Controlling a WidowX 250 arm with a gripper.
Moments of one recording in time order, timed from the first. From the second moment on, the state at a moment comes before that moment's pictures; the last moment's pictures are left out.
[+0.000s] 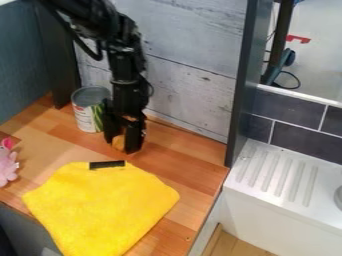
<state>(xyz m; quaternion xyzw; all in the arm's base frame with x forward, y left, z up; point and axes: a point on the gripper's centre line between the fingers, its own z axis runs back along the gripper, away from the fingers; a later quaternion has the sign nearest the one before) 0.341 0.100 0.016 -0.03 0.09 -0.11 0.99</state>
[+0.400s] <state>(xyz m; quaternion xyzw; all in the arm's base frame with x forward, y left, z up) 0.301 0.109 0.088 0.03 0.05 -0.07 1.00</state>
